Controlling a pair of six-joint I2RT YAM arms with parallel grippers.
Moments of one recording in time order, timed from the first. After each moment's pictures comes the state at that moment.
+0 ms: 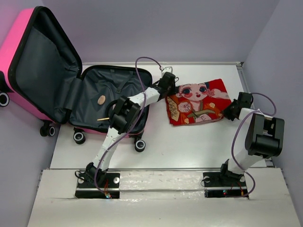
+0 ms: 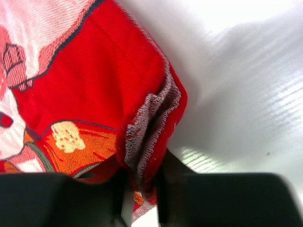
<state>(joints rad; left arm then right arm) -0.67 2.48 2.00 -0.16 -0.20 -0.55 -0.28 1.63 0.81 -0.07 -0.12 0.64</state>
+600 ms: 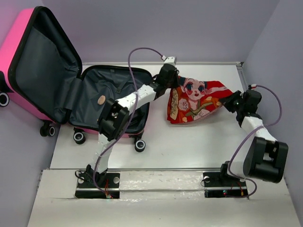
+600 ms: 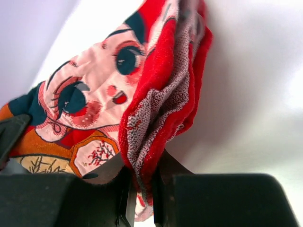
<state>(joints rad) -0.70 2.21 1.84 -0.08 -0.12 -0.54 -0.28 1.34 0.72 0.10 -0.37 0.68</state>
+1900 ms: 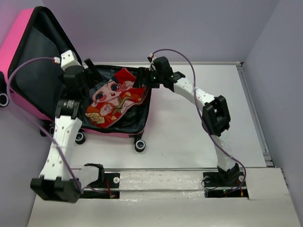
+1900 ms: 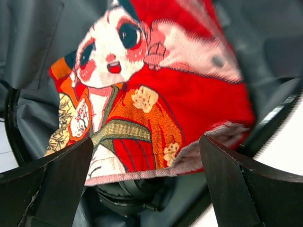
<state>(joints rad) -0.04 1.17 1.31 -0.47 -0.31 -0.43 0.61 2.23 2.01 -0.34 -0.33 0.53</state>
